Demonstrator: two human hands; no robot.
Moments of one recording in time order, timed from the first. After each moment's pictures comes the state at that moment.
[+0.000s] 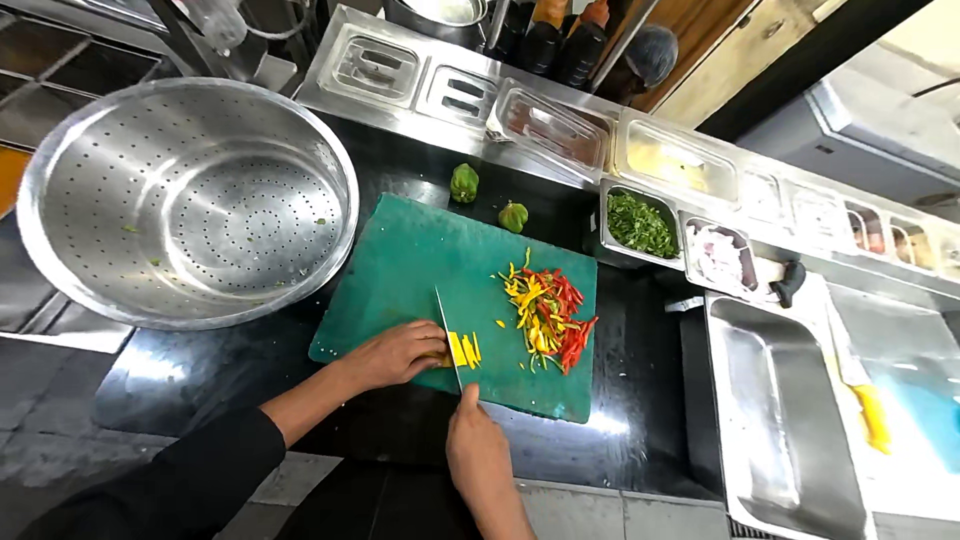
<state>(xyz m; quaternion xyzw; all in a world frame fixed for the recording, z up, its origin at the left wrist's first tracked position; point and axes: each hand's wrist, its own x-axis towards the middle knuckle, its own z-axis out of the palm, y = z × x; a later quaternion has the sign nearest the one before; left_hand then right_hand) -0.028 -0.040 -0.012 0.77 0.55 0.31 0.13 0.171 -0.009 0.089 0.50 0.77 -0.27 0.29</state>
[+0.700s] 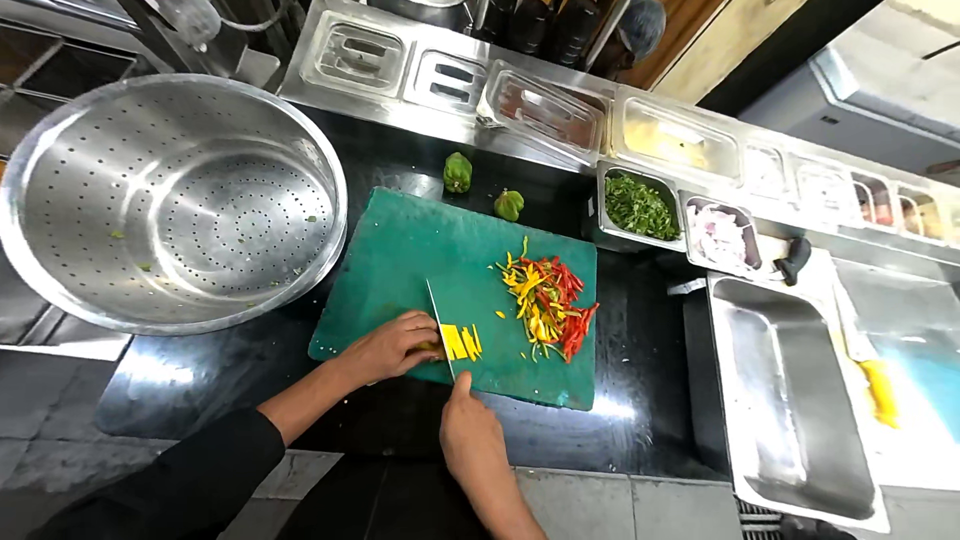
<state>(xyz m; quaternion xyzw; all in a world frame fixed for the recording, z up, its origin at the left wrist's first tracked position) -0.033 -0.042 -0.019 0.75 0.55 0.34 0.13 0.156 -0.008 0.085 0.49 0.76 -0.30 0.30</state>
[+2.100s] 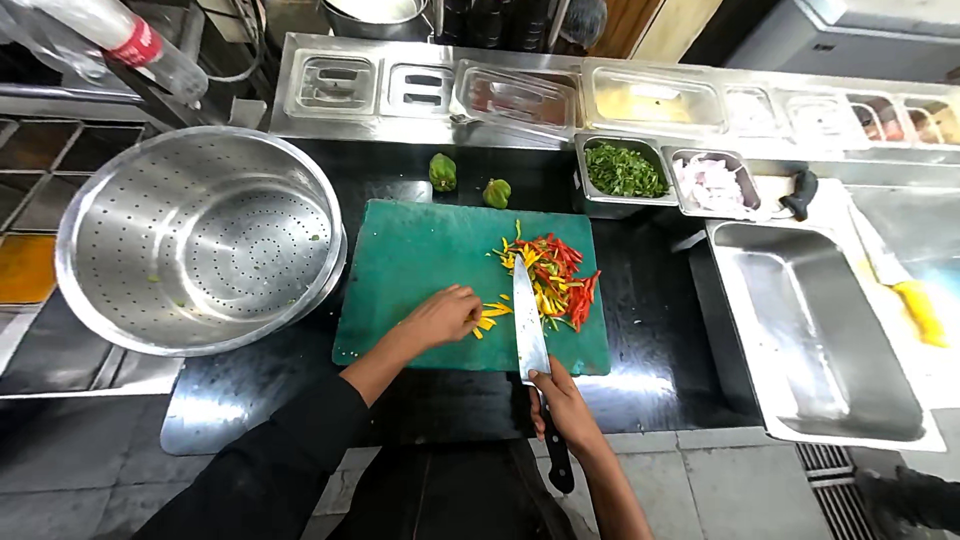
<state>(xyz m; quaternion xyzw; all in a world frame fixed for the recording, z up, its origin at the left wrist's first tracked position) -0.001 0.026 0.040 0.71 0.63 0.11 0.30 0.269 0.032 0.033 0.48 0.47 -0.73 -0.11</state>
